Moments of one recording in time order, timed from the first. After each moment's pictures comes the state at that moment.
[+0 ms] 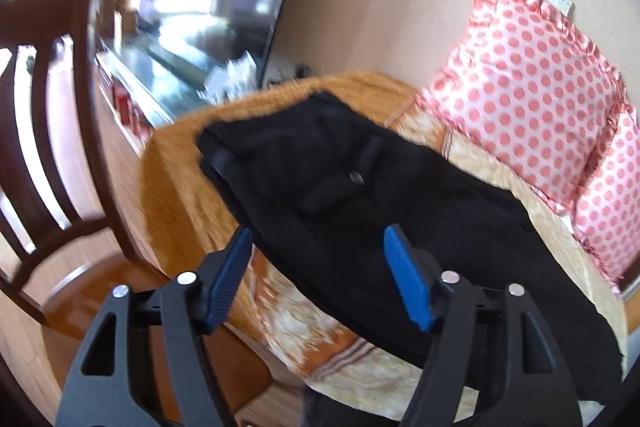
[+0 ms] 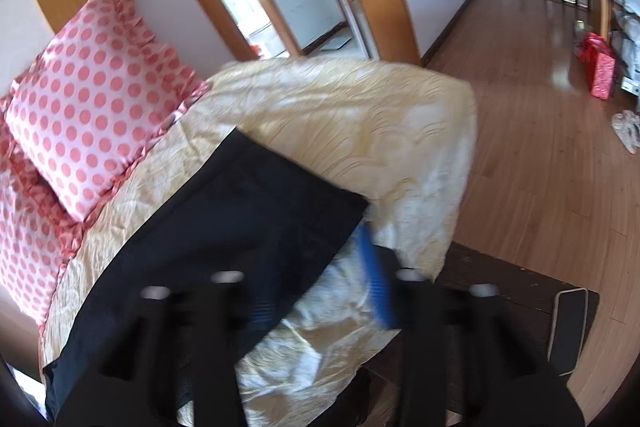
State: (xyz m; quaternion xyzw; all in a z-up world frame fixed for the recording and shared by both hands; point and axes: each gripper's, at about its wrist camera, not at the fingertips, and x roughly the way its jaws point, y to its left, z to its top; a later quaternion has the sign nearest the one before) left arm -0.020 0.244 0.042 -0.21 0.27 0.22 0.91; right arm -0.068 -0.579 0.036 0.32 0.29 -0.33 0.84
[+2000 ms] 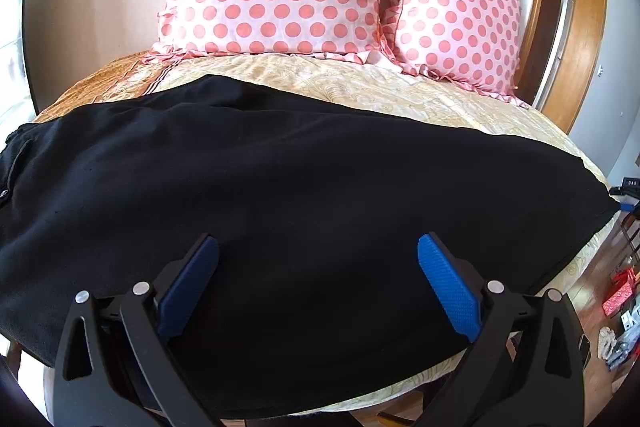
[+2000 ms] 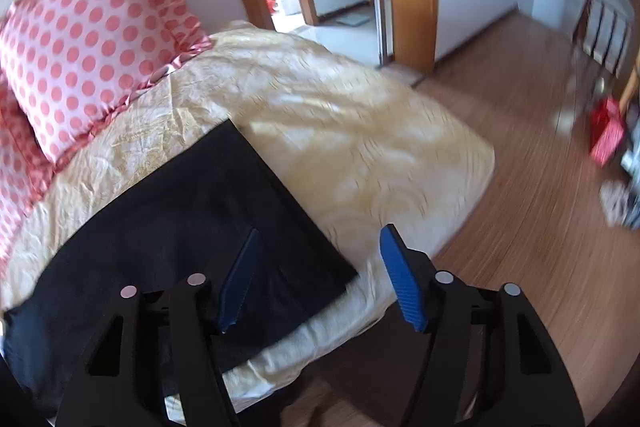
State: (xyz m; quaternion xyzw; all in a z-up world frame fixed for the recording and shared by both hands) left arm 0.065 0.036 0.001 -0.02 0.34 -0.12 0.93; right arm -0.024 -0.613 0.035 0.28 0.41 -0.26 0.83
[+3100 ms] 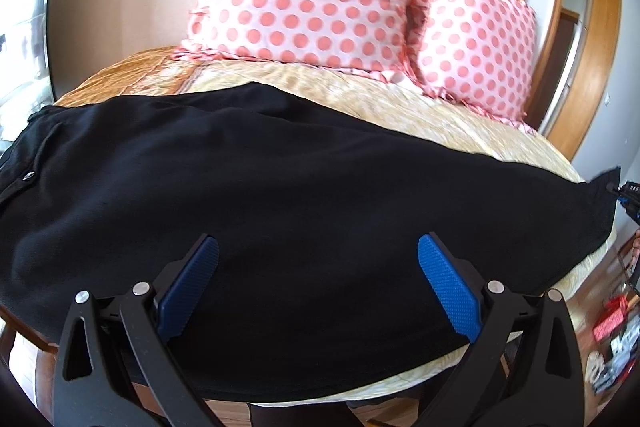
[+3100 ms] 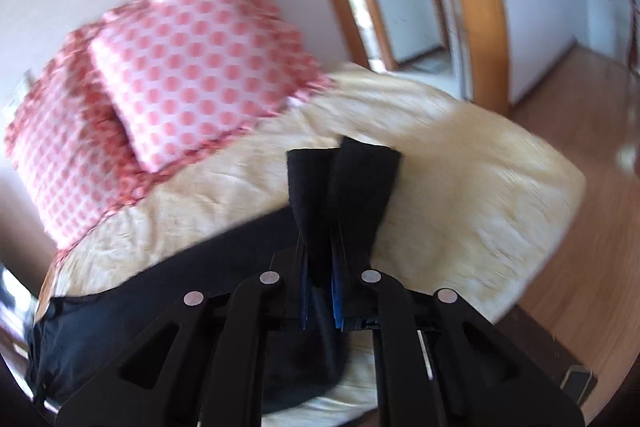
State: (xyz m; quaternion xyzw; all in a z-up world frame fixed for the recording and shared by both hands) left arm 0.057 0.072 0.012 -0.07 0.32 -0.09 0.94; right arm 0.009 -0.499 0.099 0.22 0.29 -0.11 0.93
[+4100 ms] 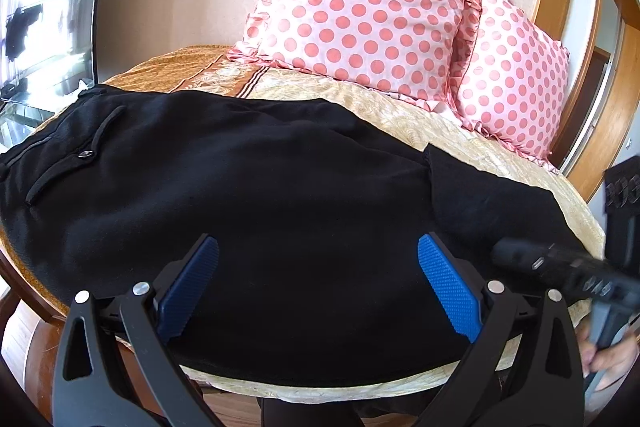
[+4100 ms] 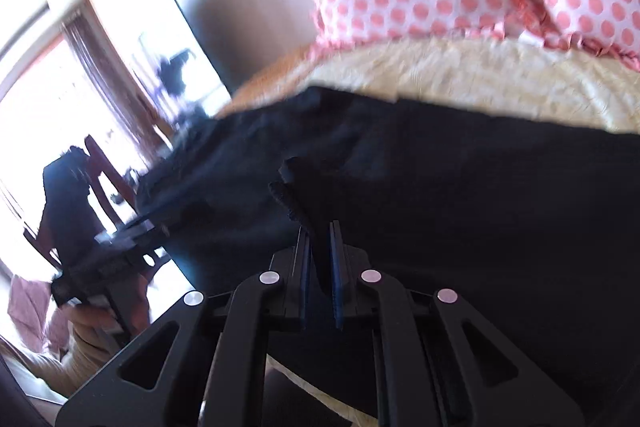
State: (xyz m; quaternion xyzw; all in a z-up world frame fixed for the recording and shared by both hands) left arm 0.044 0.112 0.019 -0.11 0.31 -0.04 0.94; right arm 0.076 -0.140 0.044 0.11 0.41 0.34 0.84
